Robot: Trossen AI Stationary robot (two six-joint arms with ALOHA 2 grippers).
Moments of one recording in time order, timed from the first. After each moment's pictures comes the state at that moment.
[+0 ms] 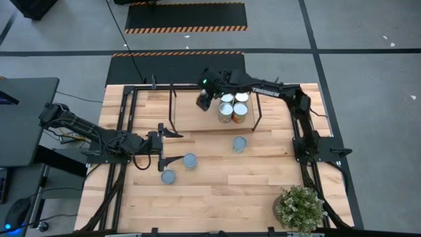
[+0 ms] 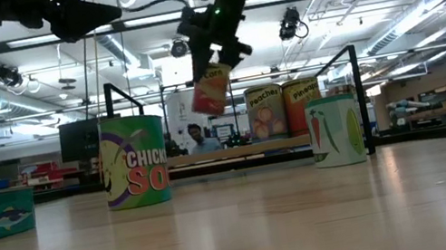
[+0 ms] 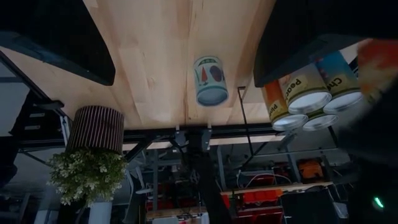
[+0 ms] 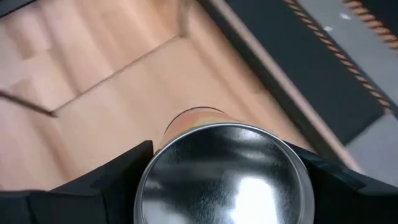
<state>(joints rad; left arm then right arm) -0.35 0.89 0.44 0.33 -0.45 0.01 -0.34 2.06 2.02 -0.89 0.16 0.20</state>
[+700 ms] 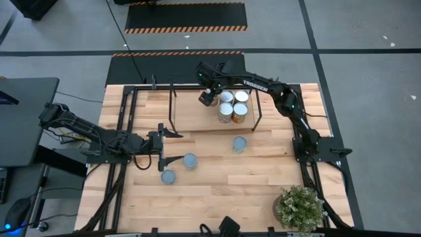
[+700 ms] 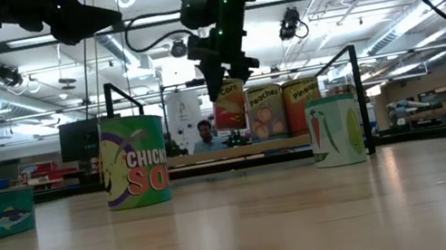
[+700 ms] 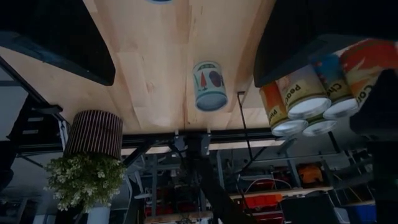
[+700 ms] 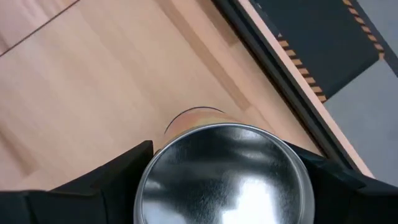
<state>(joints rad) -0.35 0.89 0.44 0.30 -0.45 0.00 -0.43 2.27 2.32 -1.23 0.12 0.19</state>
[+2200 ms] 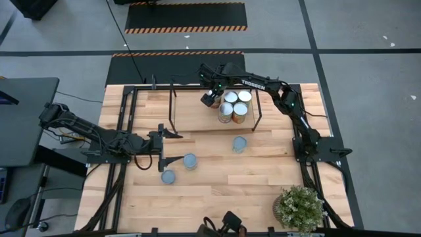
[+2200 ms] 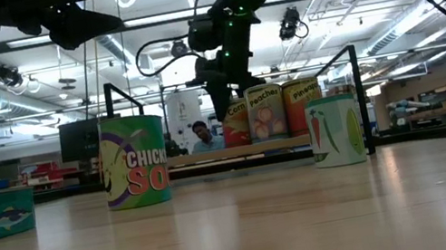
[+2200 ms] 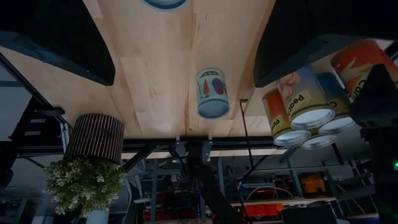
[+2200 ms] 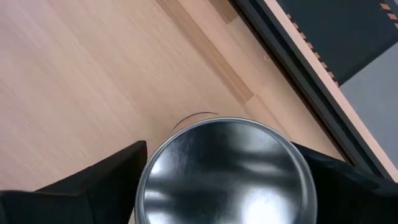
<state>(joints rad) -0.35 0.89 0.44 0.28 -0.45 -0.04 -0.48 2.27 2.19 -1.13 0.07 0.17</state>
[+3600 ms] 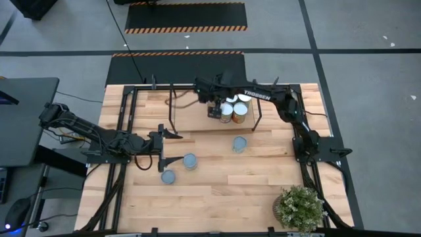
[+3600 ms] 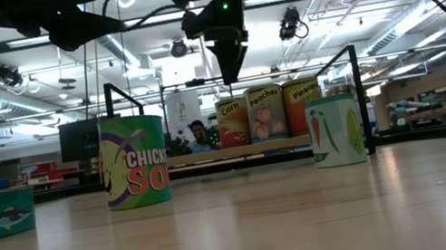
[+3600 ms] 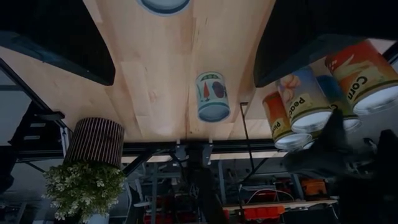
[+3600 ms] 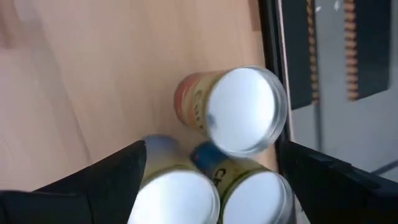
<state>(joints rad) -0.35 0.89 0.44 0.26 -0.45 -0.04 -0.28 2.22 2.34 -1.41 0.30 -0.13</state>
